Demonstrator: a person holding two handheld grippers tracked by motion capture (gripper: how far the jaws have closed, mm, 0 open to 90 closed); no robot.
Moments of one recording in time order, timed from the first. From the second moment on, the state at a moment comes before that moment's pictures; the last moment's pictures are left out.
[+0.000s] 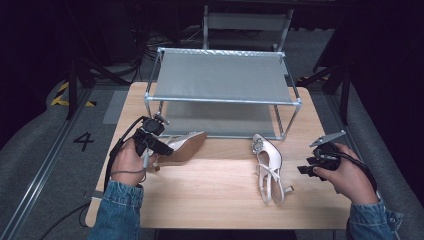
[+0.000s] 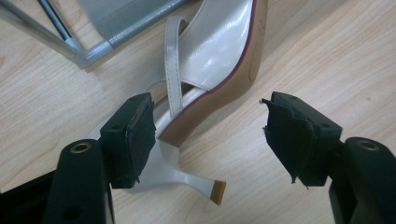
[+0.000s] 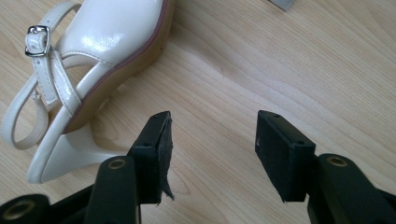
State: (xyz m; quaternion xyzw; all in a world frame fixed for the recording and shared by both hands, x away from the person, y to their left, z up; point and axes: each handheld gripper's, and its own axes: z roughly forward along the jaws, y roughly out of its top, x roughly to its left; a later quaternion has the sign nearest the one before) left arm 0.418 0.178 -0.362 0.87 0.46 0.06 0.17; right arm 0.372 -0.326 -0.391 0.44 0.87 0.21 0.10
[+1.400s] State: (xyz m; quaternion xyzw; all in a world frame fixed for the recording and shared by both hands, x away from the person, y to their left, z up) left arm 0.398 0.119 -0.358 0.92 0.35 0.12 0.15; right arm 0.373 -0.325 -0.396 0.43 0.87 0.20 0.10
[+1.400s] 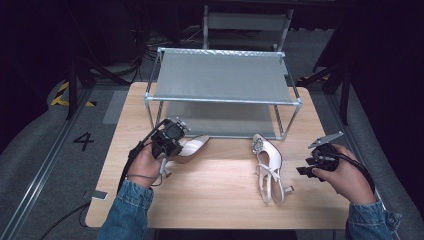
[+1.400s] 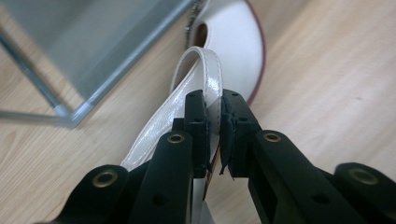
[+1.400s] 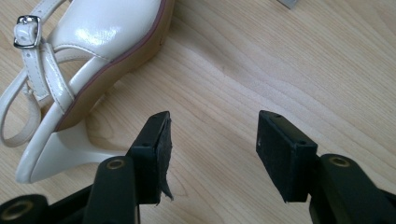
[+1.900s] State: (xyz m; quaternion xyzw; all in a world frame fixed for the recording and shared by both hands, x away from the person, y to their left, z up) left arm 0.384 0.086 -0.368 0.94 0.31 0.05 0.12; right arm 0.374 -0.326 -0.398 0.43 0.87 0.21 0.10
